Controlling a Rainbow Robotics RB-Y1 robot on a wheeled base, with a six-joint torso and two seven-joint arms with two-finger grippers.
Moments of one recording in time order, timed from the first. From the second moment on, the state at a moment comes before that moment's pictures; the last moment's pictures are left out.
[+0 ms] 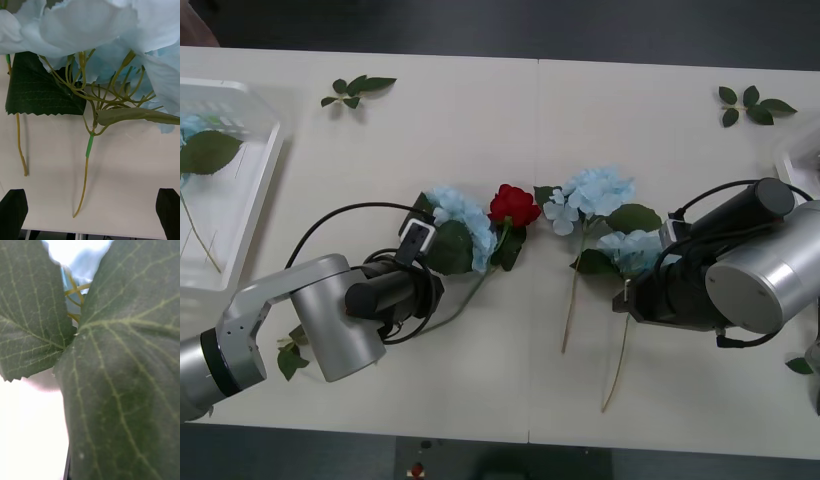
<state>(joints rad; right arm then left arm) -0.19 -0.56 0.27 -2.08 -0.55 1.65 0.90 -0.48 0.74 -0.95 -1.75 0.21 0.90 -0.82</state>
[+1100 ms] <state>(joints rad) -0.19 -0.56 0.38 -1.91 -0.51 1.47 0.90 -0.10 1.03 0.15 -2.03 0.49 1.26 -0.86</state>
